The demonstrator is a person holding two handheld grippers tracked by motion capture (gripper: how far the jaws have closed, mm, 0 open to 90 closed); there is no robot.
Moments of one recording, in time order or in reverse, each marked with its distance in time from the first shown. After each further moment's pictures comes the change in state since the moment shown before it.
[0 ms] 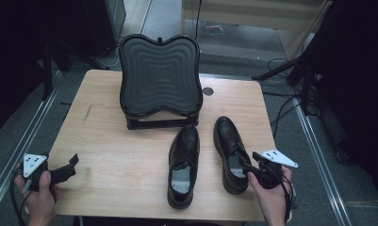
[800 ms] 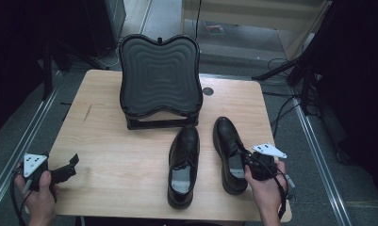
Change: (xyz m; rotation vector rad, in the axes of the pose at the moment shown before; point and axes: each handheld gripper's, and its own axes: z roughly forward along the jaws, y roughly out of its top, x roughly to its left) left arm 0.000 0.000 0.000 0.003 -0.003 0.000; right arm 0.014 0.016 0.011 0.084 -0.094 -0.055
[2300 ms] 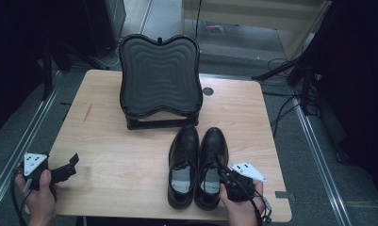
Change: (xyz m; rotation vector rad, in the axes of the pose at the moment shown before) left arm 0.000 0.001 0.002 0.011 0.004 -0.005; right arm 0.082 -0.025 -0.029 -0.047 0.085 0.114
